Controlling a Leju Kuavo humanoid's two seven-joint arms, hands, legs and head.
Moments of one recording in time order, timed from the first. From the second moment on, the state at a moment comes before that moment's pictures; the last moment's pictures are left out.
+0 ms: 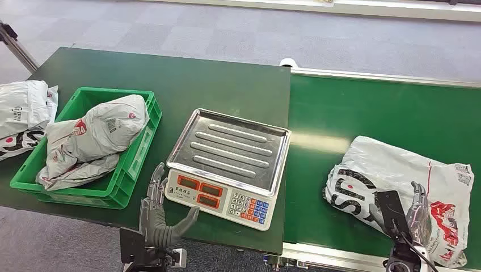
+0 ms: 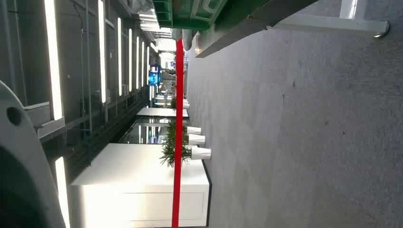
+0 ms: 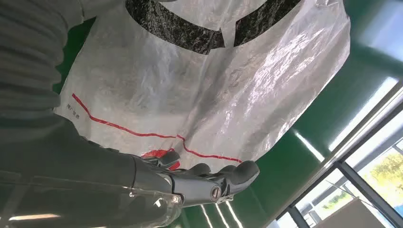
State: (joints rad) left arm 0.17 -0.14 -0.31 -1.57 -0.16 0.30 -0.52; right arm -0.14 -0.06 -0.25 -1.15 0.68 -0.22 -0.12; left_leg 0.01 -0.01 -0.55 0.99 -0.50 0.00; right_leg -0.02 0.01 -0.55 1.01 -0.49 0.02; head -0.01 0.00
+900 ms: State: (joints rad) left arm 0.10 -0.12 -0.35 -1.48 -0.14 0.37 -0.51; right arm -0.50 -0.13 -0.18 -0.50 1.03 -0.09 0.16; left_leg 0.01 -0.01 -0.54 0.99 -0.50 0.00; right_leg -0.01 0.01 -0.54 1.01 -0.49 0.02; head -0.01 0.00
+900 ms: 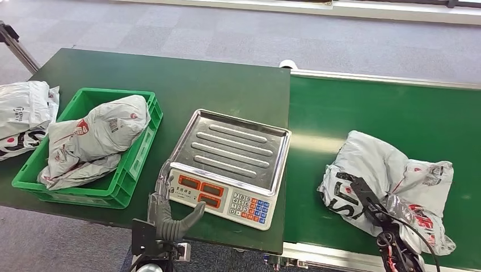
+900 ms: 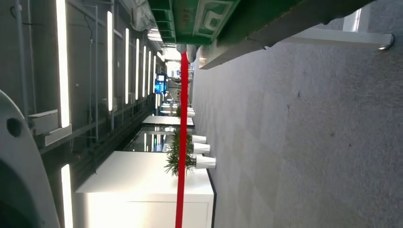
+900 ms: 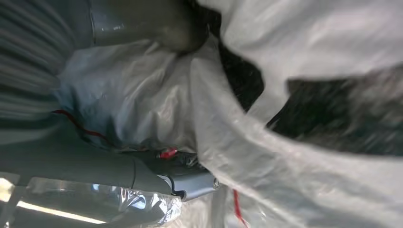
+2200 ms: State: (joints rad) left arm 0.06 -0.13 -0.33 -1.52 -0.21 0.33 -0.55; right arm -0.32 0.09 0.12 -1.27 0.95 -0.47 -0.35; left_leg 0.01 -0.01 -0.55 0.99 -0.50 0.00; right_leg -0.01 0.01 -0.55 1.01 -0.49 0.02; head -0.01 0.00
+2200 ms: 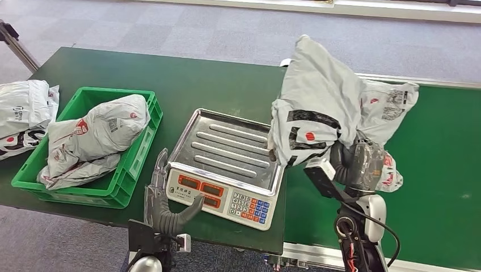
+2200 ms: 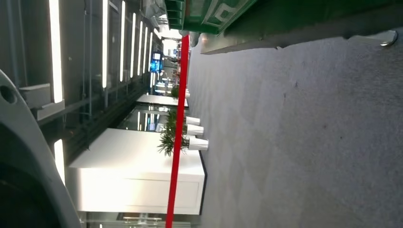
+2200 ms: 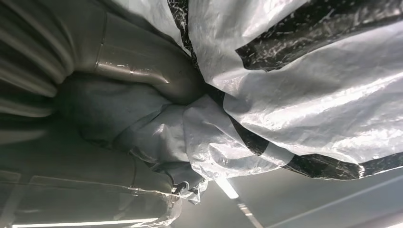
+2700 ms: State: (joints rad) left arm -0.04 -0.13 -0.32 -1.50 -0.20 0.33 -0.56; right arm -0.52 0.17 0.42 -0.90 1.03 -0.20 -0.35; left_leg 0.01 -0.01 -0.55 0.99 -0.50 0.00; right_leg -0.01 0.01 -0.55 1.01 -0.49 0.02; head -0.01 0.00
